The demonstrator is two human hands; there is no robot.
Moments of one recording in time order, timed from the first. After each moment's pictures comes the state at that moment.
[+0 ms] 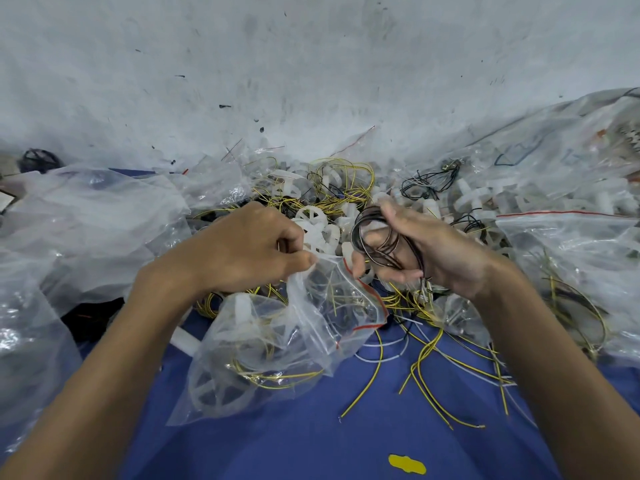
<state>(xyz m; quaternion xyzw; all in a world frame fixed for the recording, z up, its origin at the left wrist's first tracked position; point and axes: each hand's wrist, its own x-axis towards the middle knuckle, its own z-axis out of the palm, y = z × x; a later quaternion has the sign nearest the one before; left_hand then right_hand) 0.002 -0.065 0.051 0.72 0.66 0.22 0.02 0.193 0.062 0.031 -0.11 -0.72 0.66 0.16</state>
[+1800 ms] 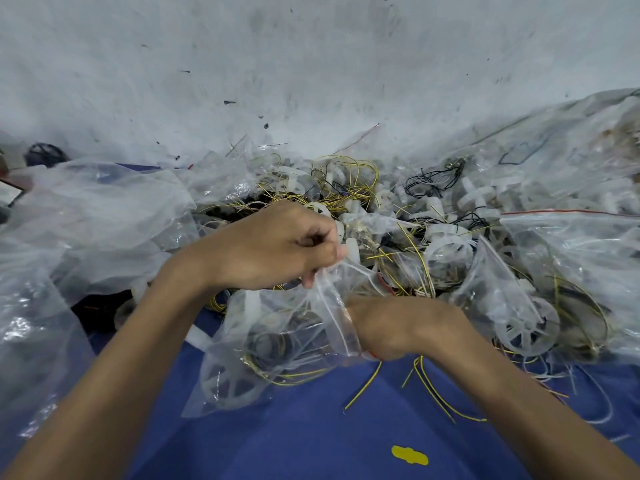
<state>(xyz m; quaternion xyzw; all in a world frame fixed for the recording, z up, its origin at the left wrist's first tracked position) 0.023 -0.073 0.060 0.74 0.59 0.27 0.14 0.160 0.007 0.003 -0.15 -0.97 0.05 -0.20</state>
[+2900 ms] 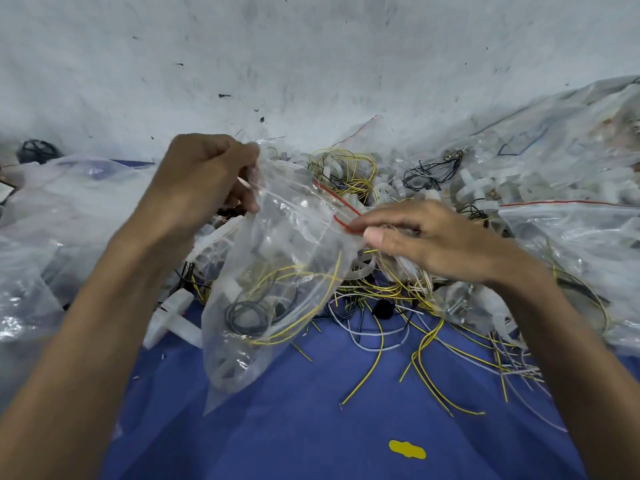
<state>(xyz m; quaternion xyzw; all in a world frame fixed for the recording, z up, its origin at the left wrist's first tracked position) -0.013 -0.069 0.068 0.49 0.61 0.62 0.12 0.201 0.049 0.043 -0.18 -0.93 0.25 0.20</state>
